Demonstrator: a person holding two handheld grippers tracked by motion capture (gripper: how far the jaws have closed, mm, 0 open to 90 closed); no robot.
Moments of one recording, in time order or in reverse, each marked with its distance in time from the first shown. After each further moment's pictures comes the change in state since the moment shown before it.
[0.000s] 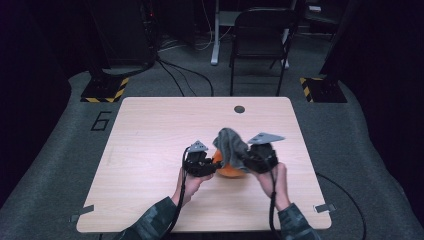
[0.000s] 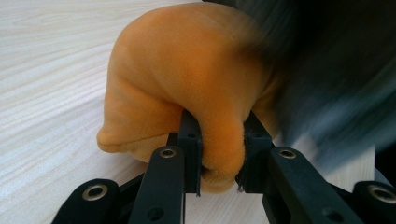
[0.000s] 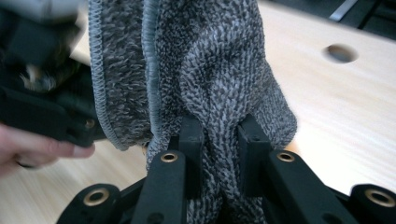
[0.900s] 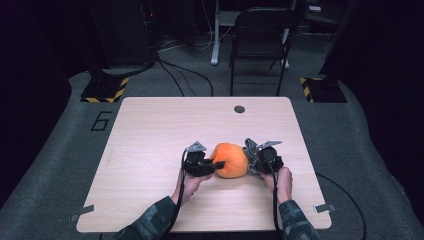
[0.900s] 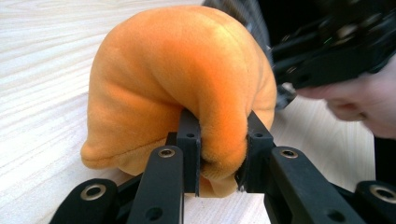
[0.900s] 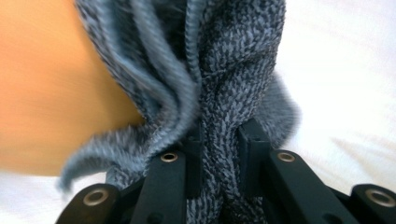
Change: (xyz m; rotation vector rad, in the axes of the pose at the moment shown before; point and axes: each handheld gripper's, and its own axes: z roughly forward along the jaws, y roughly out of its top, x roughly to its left) left arm 0.014 -0.008 0.007 0.000 -0.025 -0.040; right arm -0.074 -0.069 0.067 0.256 -0.186 0.147
